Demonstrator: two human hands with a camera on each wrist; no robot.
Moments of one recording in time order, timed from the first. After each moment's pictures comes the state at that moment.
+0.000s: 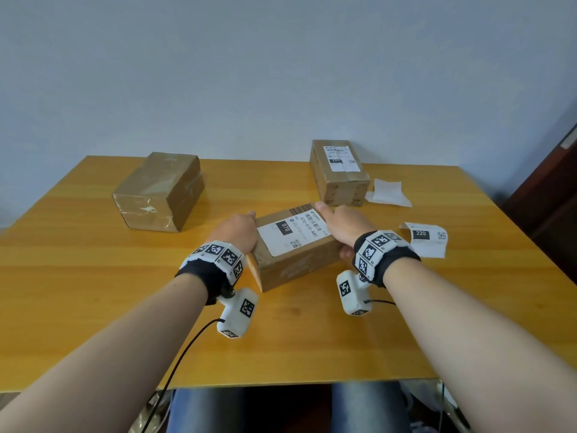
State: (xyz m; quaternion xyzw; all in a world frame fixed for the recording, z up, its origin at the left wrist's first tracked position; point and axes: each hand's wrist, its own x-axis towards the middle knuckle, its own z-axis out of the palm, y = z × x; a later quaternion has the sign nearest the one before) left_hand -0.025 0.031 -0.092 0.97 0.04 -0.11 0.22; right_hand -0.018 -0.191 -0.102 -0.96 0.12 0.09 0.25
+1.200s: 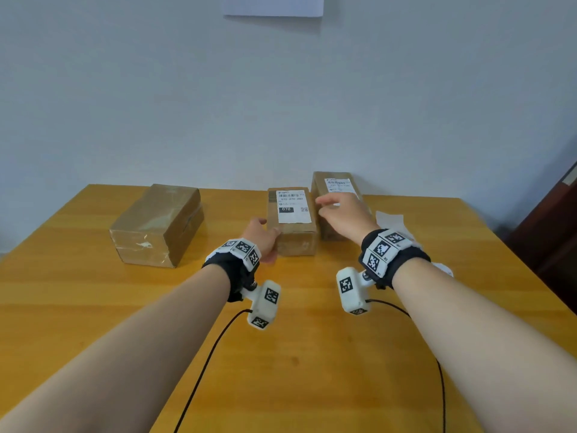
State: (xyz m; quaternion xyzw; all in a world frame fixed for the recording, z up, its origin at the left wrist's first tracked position) left_hand 0.056 -0.002 -0.098 0.82 0.10 -0.15 0.55; right_hand 0.037 -0.198 -0.048 -0.92 0.01 -0.05 0.40
